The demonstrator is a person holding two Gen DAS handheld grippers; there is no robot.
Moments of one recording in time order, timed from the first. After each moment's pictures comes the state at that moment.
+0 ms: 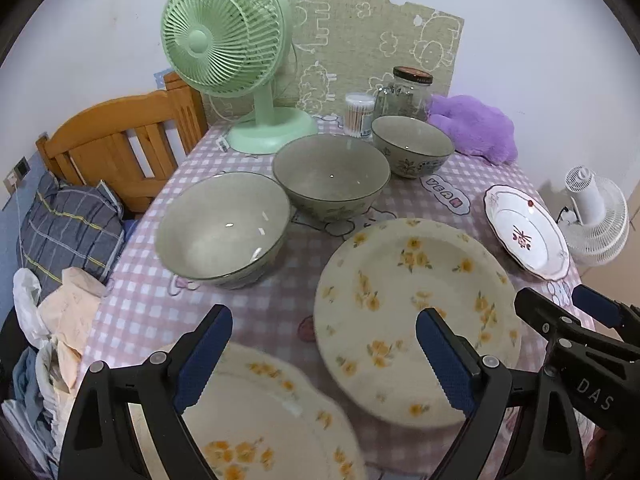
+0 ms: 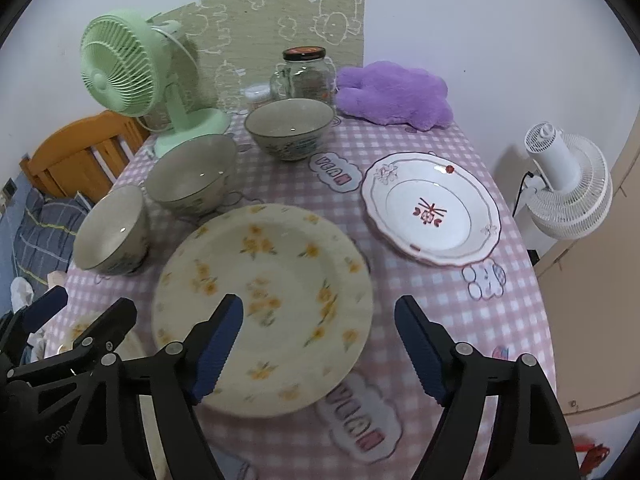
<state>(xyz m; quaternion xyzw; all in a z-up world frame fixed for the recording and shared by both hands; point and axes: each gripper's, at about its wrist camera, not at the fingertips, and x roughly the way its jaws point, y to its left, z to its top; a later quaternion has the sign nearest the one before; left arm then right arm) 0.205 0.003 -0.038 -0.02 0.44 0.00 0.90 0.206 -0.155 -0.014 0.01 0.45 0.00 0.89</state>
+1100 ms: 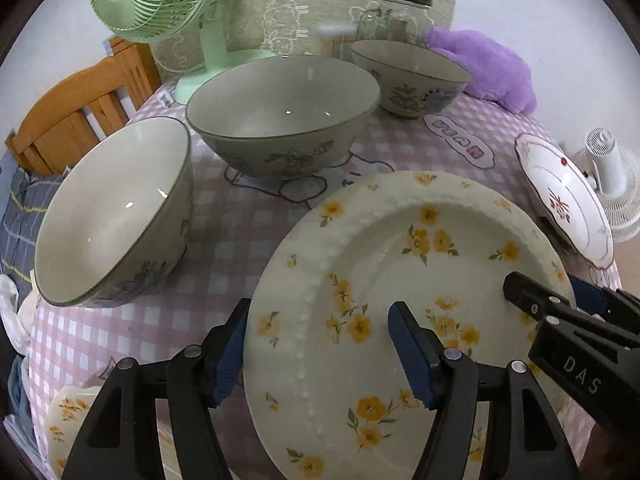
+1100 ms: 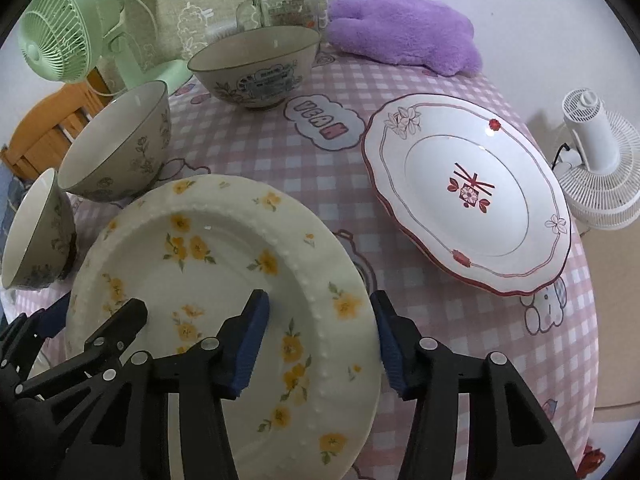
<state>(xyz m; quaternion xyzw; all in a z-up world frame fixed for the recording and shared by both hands) 0.266 -0.027 -0.117 0.00 0.51 -0.03 0.86 0.284 -0.177 -0.101 0.01 0.52 0.00 0.86</state>
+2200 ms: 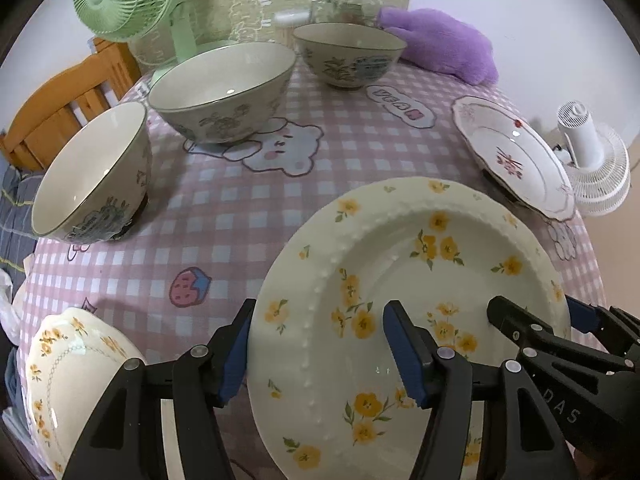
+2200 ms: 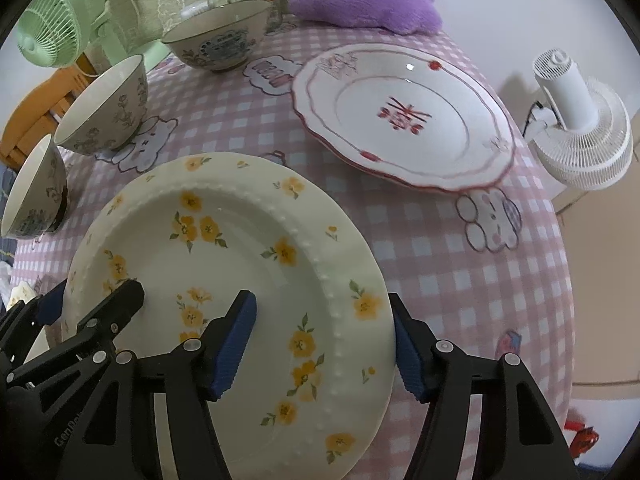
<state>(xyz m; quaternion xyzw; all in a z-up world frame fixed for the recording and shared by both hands) 0.222 -0.070 -0.106 0.00 0.53 -0.05 0.85 0.228 -0.215 -0.100 0.02 0.56 -0.02 0.83</state>
